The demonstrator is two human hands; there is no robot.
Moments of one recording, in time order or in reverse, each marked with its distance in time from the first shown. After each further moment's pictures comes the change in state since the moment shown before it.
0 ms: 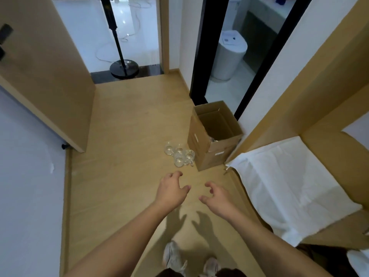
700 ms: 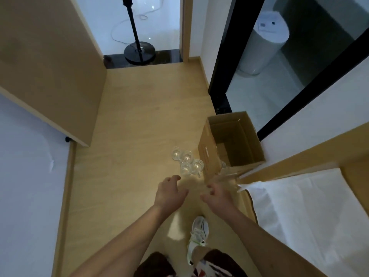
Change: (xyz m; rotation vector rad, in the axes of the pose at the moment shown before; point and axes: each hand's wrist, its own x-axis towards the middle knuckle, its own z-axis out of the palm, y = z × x) left_hand 0.194 0.028 -0.009 -0.063 -0.025 -0.223; right_hand 0.209 -0.051 -0.064 0.084 -0.159 0.002
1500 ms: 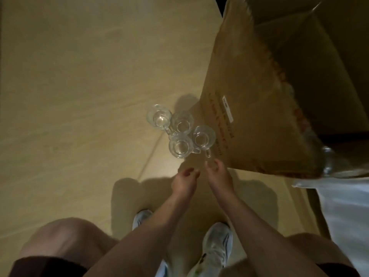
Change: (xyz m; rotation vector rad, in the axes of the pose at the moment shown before) left_hand 0.399 -0.155 0.335 -0.559 -0.164 -0.433; right_hand 0.444 0.207 0.205 0.331 0.119 0.350
